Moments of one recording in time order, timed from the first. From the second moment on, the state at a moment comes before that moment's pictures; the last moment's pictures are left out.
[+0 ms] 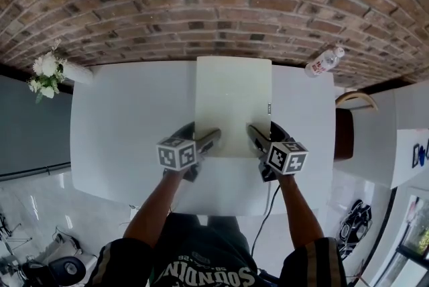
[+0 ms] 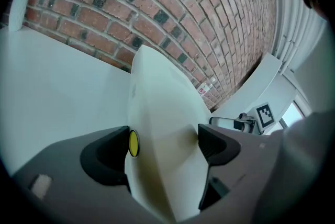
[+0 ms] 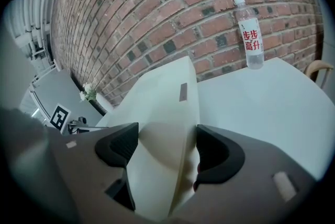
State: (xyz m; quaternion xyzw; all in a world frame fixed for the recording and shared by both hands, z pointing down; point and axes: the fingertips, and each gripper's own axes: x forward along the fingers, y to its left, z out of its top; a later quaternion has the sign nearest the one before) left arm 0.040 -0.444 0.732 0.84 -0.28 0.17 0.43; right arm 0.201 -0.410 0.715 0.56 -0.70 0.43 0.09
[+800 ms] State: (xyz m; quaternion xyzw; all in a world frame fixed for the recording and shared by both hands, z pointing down) left arm 0.046 -0.469 0.762 0.82 -0.29 0.19 0.47; right arm 0.207 -0.436 0.744 0.57 -0.68 0.45 0.10
